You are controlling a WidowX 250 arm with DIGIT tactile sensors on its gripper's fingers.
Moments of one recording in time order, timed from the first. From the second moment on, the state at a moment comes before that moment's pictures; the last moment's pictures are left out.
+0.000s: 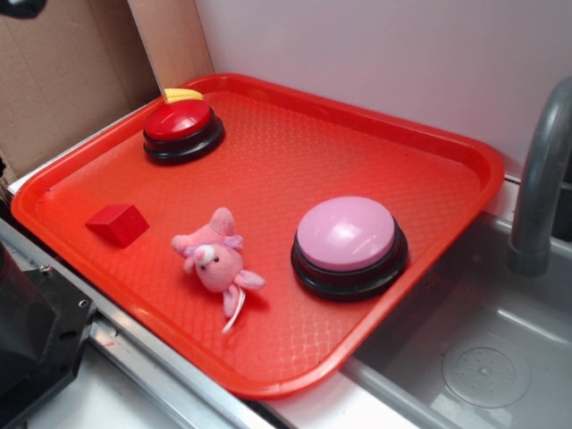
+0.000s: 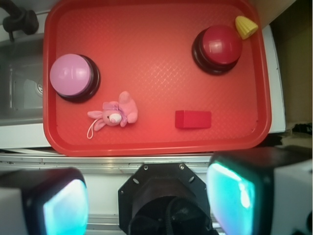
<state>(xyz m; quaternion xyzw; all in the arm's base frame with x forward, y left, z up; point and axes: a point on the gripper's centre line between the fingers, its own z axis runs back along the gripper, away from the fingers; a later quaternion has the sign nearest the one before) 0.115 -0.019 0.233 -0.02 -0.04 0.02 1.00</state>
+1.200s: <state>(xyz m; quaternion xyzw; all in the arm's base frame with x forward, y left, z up) 0.155 -0.048 0.099 -0.14 0.00 0.48 0.87</state>
